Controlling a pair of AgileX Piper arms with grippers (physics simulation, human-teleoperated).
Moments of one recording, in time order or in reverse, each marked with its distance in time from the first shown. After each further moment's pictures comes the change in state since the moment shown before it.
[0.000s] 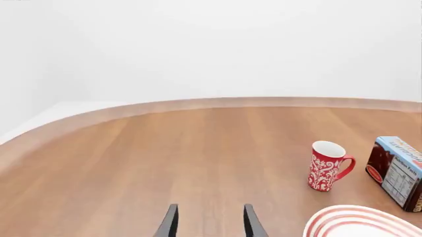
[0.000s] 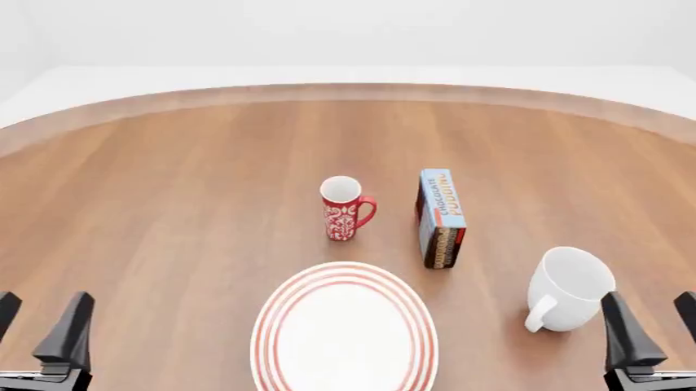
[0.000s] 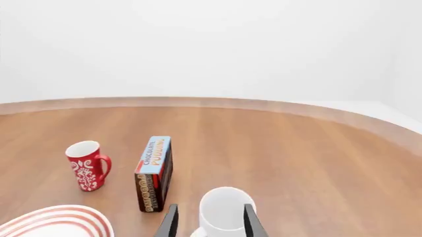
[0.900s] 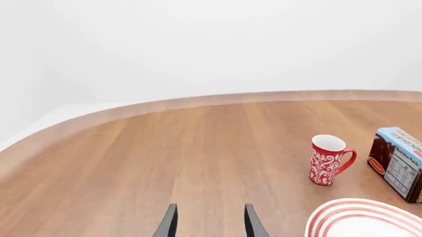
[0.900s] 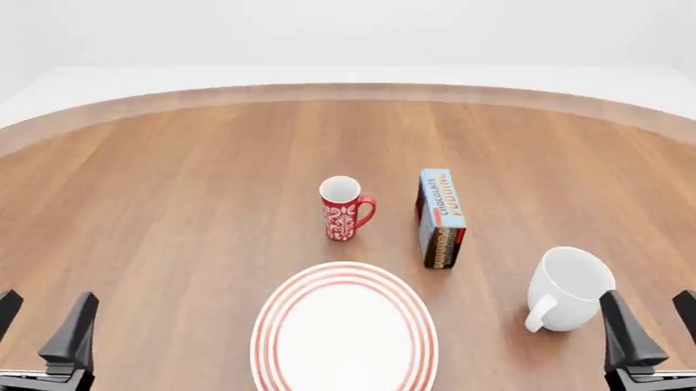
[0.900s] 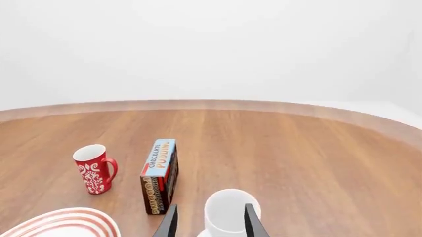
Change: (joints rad) left arm -0.012 0.014 -0.008 0.008 0.038; right arm 0.017 -0.001 -0.006 -0.001 0.026
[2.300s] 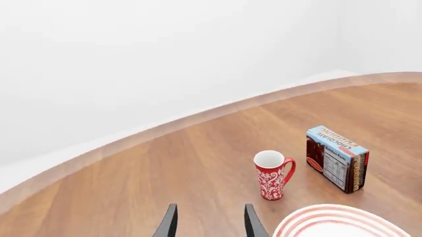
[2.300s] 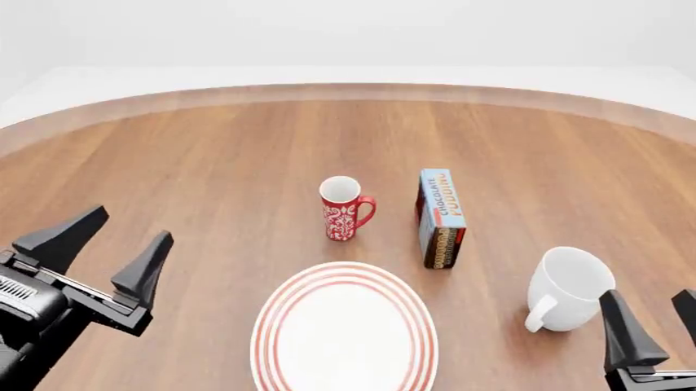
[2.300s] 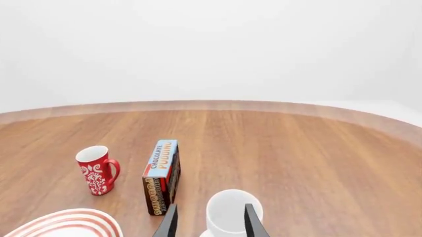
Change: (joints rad) left arm -0.320 0.569 -0.186 -0.397 0.142; right arm 0.005 0.000 -0.001 -0.002 0.010
